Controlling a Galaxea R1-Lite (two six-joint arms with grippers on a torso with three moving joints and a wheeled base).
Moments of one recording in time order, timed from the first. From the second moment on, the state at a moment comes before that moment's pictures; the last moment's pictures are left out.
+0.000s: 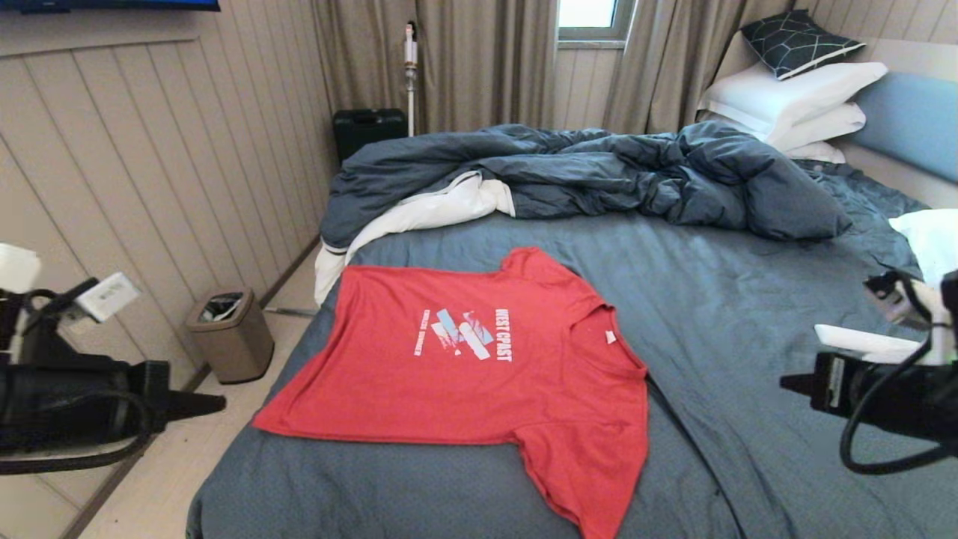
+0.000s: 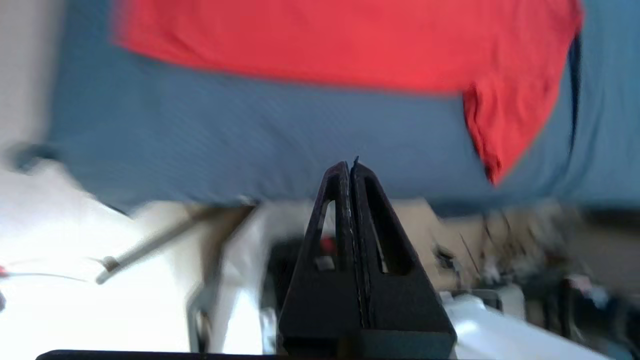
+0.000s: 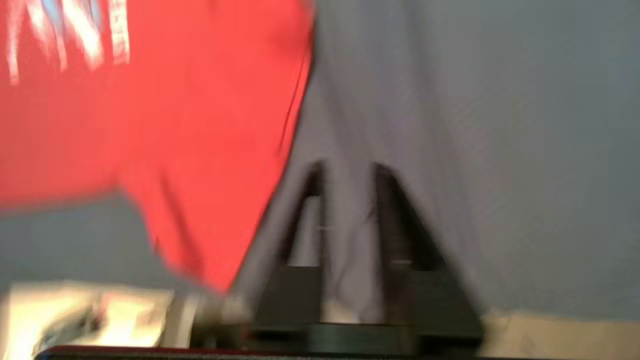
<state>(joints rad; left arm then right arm) -0.08 1.33 -0.81 0.29 -0.38 -0.26 -0.03 1.36 -0.70 0.00 0.09 0.27</state>
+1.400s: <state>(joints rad) -0.17 1.88 -0.88 -0.15 -0.35 -0.35 0.11 1.80 -0.70 -0.25 0.12 0.33</state>
